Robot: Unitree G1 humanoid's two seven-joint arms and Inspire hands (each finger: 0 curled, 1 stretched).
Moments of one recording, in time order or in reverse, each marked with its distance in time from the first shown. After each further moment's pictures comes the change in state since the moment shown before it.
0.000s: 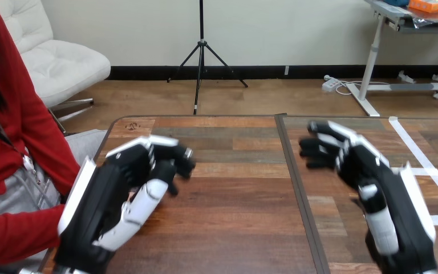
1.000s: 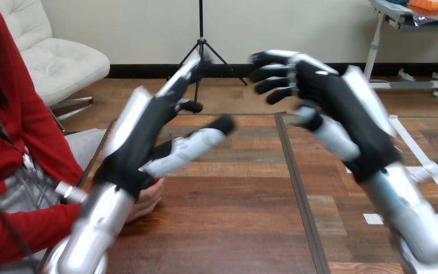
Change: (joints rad) left arm -0.348 0.042 -0.080 -0.009 0.265 0.307 0.122; right arm -0.446 -0.096 0.047 0.023 -0.104 0.216 0.026
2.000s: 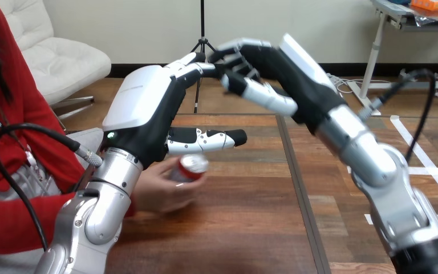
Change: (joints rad) left arm -0.188 0.052 -0.068 0.033 0.508 0.231 0.061; right arm -0.392 -0.013 0.132 0.313 -0.237 0.177 0.017
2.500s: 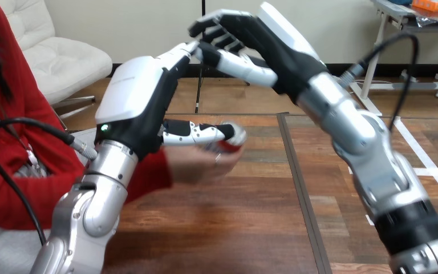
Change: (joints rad) left arm -0.030 0.000 0.015 0.021 0.009 0.012 0.020; right arm -0.179 0.038 0.027 0.126 -0.072 0.002 -0.026
